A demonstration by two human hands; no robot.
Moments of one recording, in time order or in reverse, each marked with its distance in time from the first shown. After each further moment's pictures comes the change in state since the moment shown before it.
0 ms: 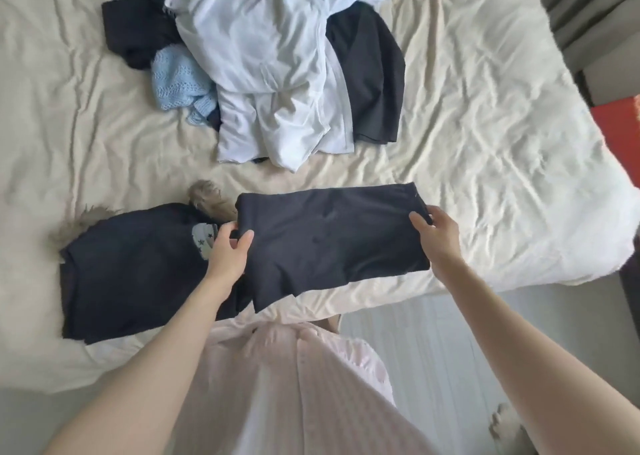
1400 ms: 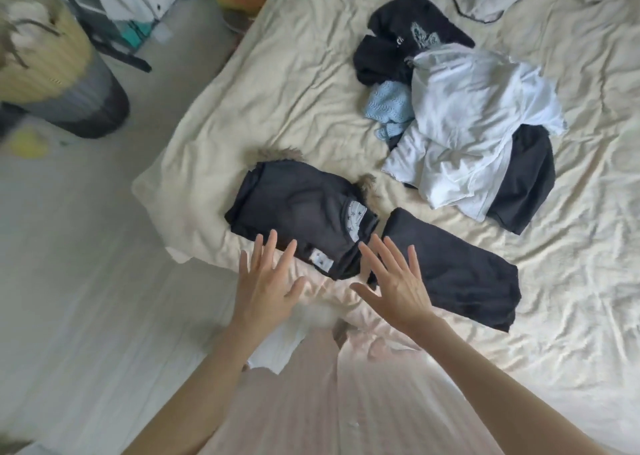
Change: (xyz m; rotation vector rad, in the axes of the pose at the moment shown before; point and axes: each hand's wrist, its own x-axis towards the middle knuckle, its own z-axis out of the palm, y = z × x) left_hand -0.176 -0.136 -0.128 0.600 0.419 0.383; right_hand -0.213 -0.047 0.145 -1.252 -0.576 -1.188
